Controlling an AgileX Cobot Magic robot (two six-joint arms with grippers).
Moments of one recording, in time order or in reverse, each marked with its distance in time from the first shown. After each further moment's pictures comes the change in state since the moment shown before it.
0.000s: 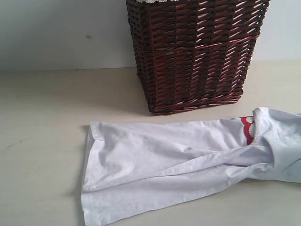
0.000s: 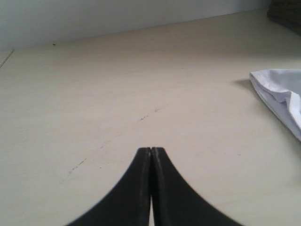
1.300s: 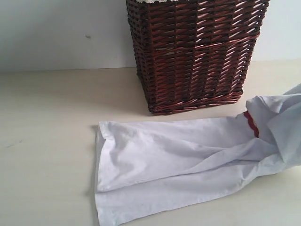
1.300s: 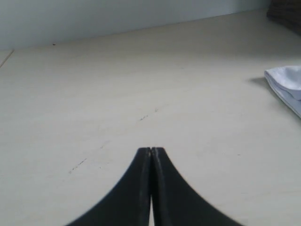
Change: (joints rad) left arm 0.000 0.000 0.000 0.000 0.002 0.000; right arm 0.046 -0.307 0.000 -0.009 -0.095 0.094
